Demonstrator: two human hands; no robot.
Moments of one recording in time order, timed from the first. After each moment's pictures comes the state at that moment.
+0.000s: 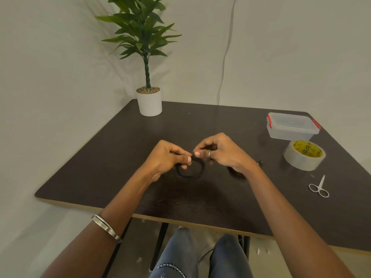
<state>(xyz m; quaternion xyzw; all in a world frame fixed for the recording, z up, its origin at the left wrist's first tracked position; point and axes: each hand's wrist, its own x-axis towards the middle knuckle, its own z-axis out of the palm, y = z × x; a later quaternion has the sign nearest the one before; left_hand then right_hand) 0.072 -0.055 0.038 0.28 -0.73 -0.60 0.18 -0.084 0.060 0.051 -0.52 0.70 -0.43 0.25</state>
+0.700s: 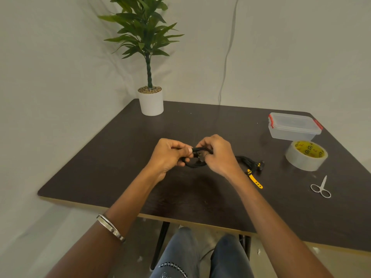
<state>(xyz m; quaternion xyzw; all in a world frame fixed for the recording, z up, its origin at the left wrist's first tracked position) 0.064 -0.050 0.037 0.30 -0.69 -0.62 0.24 -0.064 0.050 0.030 -0.49 0.78 -0.39 0.05</state>
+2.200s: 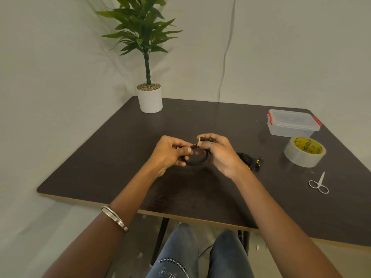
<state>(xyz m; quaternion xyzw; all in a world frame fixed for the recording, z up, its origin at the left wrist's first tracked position) 0.056 -0.060 0.025 0.28 -0.71 -0.61 0.21 -0.074 0.046 0.020 -0.30 0.61 -0.64 0.36</state>
